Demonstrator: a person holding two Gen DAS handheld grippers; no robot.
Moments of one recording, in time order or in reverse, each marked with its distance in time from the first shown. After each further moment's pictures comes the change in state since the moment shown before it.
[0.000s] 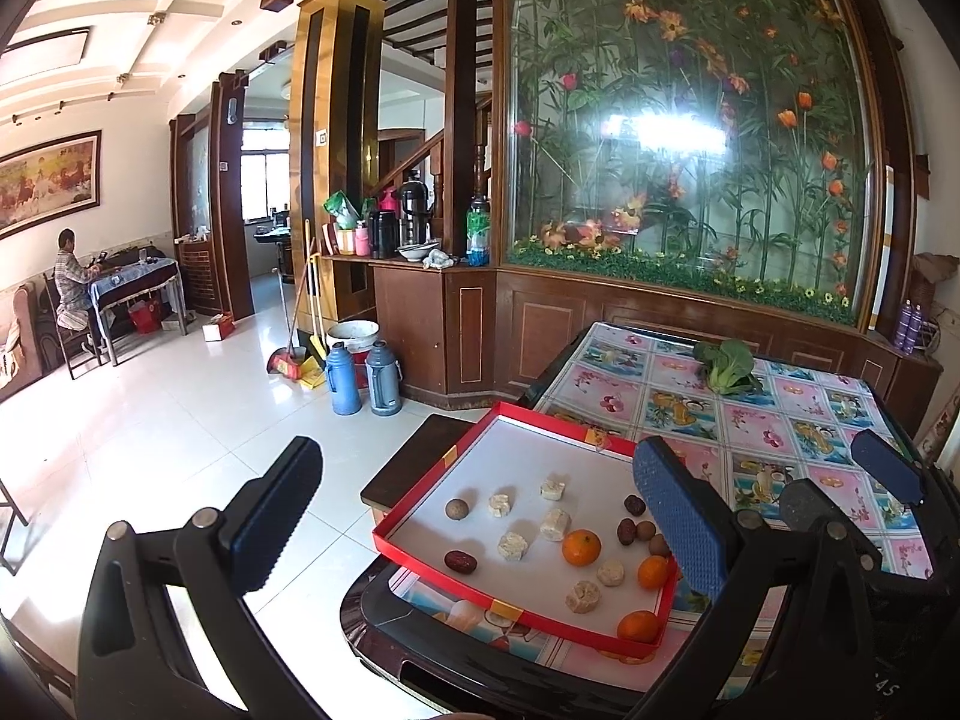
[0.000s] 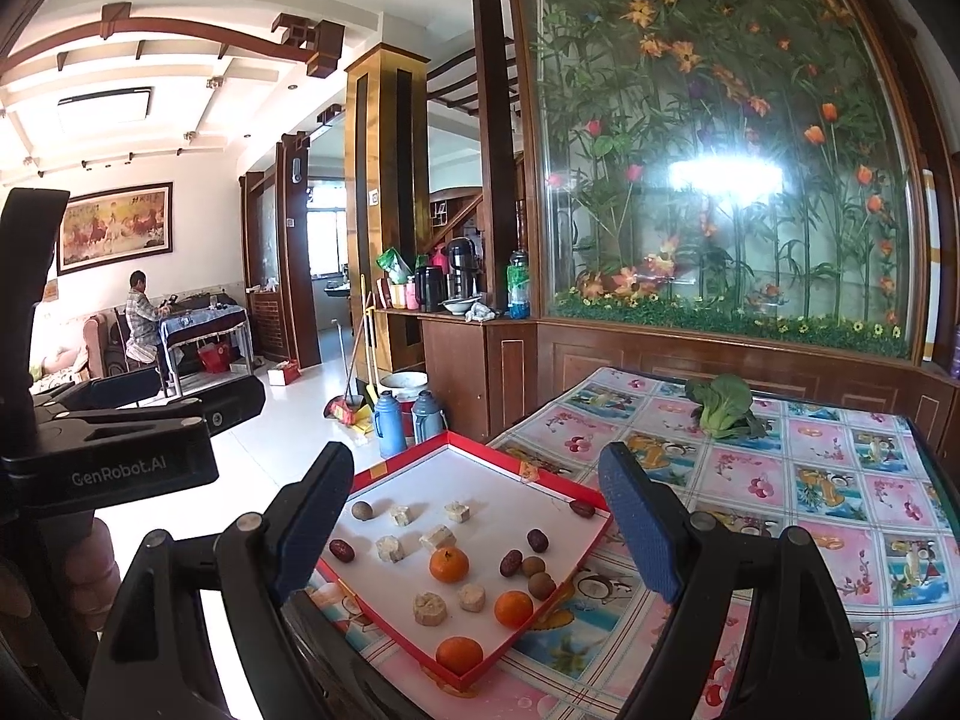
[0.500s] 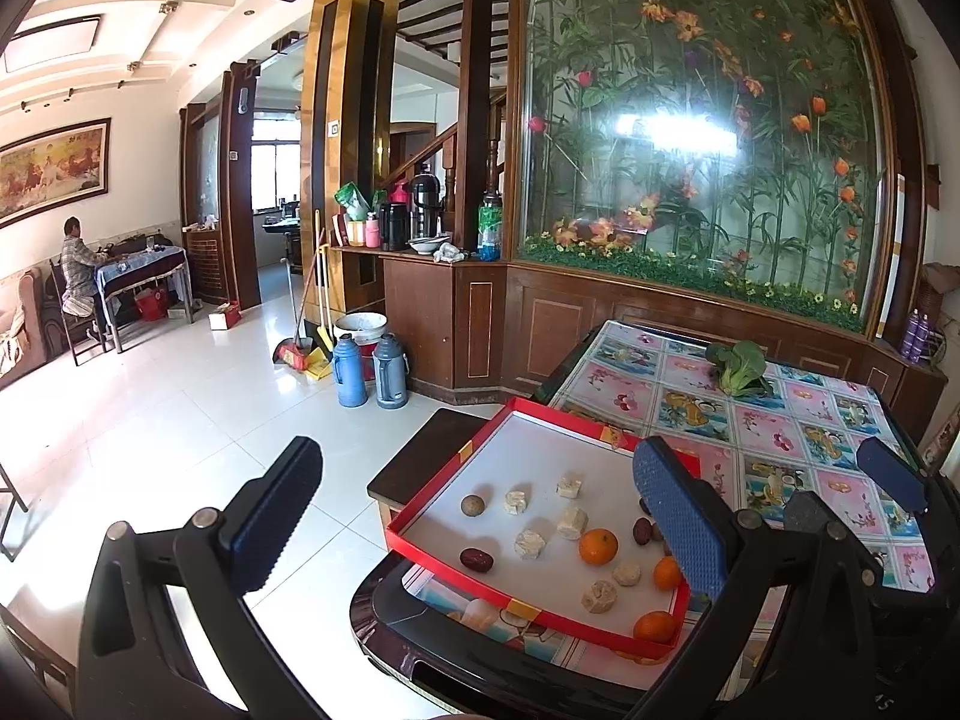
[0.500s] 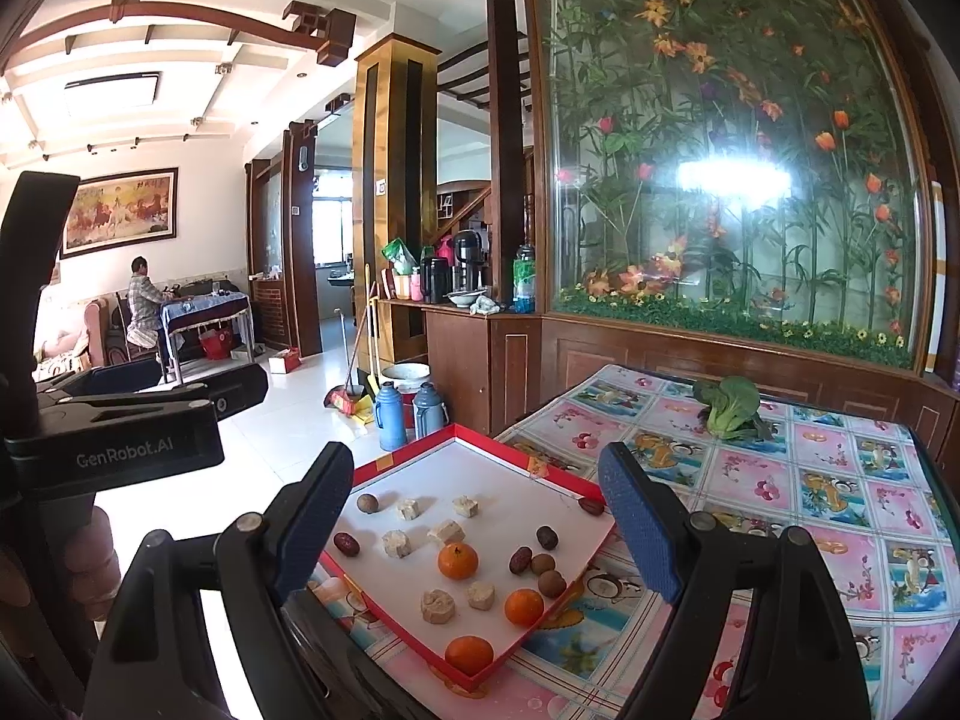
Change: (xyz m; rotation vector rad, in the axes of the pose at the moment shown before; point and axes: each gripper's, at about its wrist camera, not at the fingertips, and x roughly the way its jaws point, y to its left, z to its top) left arm 0.008 0.012 -0.004 -0.026 0.009 0.016; right arm 0.006 0.011 -0.001 -0.030 0.017 0.006
